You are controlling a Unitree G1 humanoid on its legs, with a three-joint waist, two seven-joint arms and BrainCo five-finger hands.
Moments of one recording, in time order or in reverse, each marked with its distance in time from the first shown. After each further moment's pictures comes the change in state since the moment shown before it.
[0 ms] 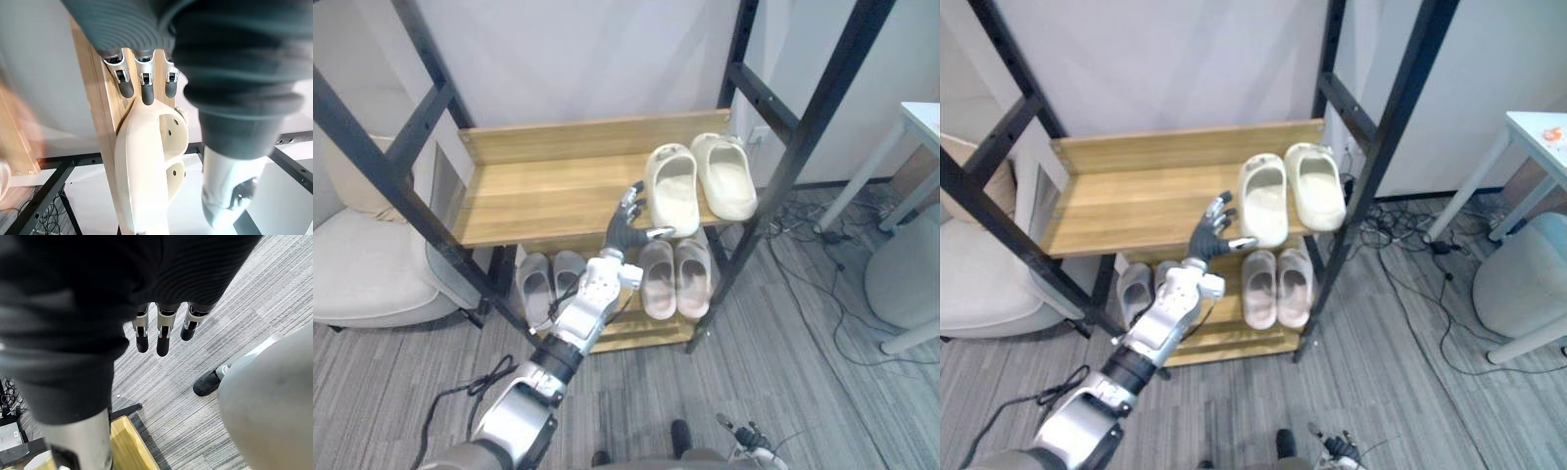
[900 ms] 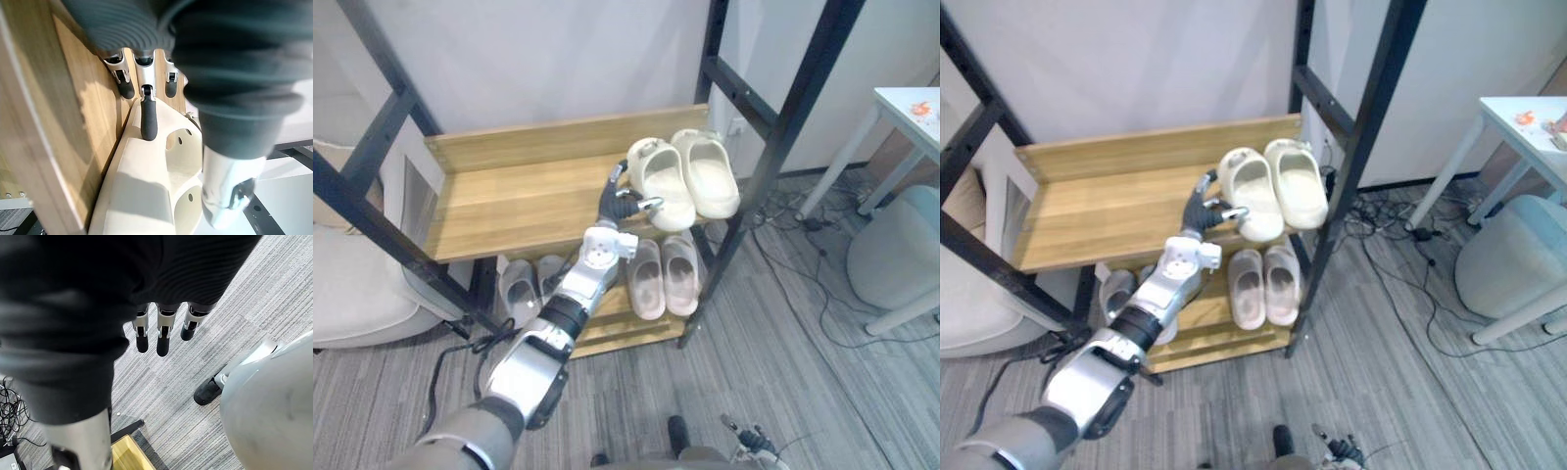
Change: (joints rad) left arm -0.213 -0.003 0.085 0.266 -0.009 0.003 0.067; right arm 0.002 0.008 -0.050 -0.001 -0.005 0.002 -0.015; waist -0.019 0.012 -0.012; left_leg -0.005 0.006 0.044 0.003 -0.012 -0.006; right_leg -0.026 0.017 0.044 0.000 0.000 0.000
